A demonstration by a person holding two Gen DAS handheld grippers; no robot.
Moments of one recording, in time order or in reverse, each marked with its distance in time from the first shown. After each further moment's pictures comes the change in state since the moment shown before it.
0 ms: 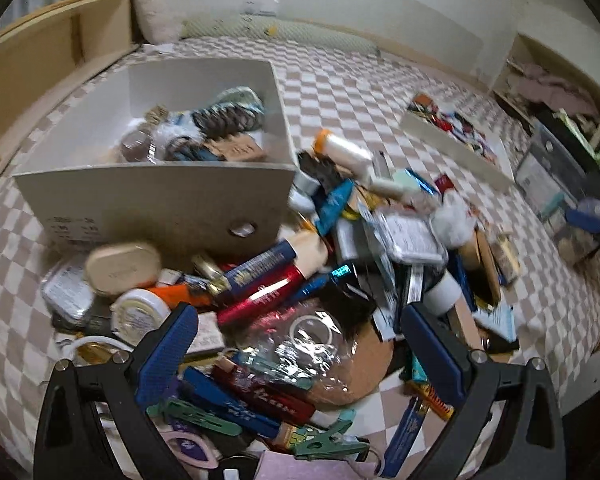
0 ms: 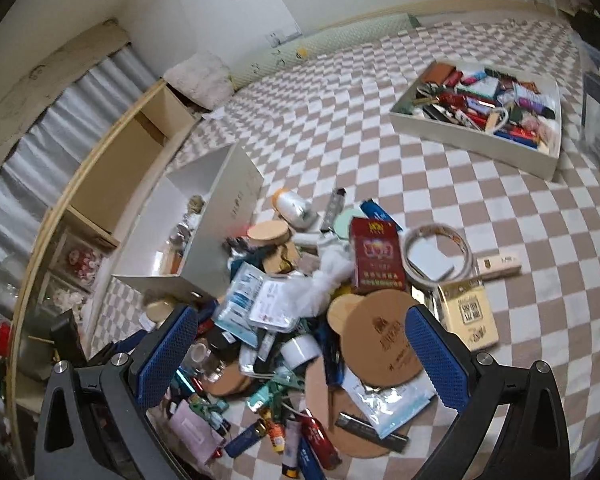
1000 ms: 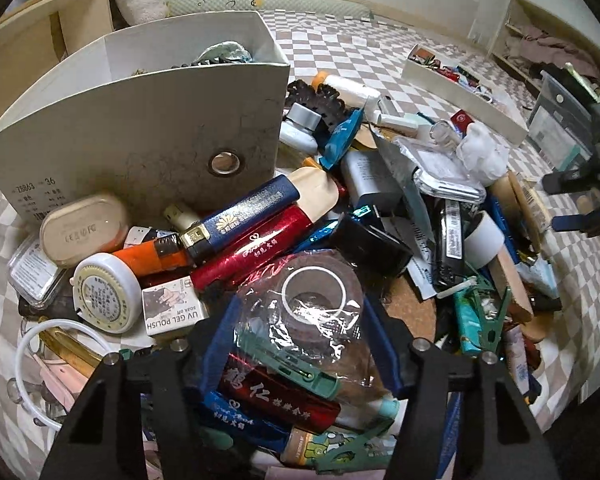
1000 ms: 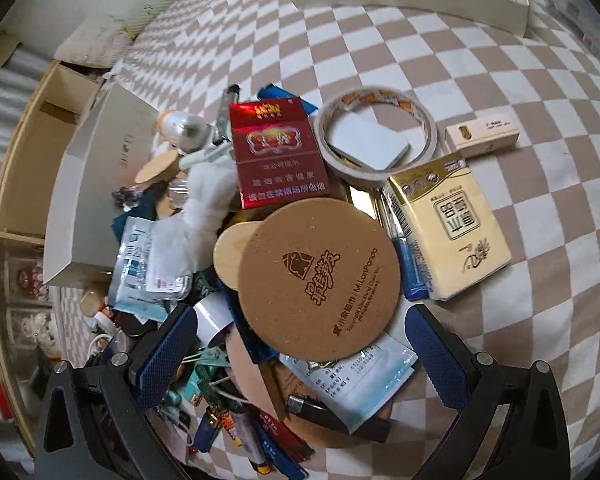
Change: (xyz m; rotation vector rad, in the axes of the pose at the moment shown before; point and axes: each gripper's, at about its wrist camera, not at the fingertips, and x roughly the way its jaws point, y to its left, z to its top) left arm 0.037 0.003 -0.031 0.048 0.070 0.019; right arm 0.093 -0.061 -0.025 0.254 0.315 -0.144
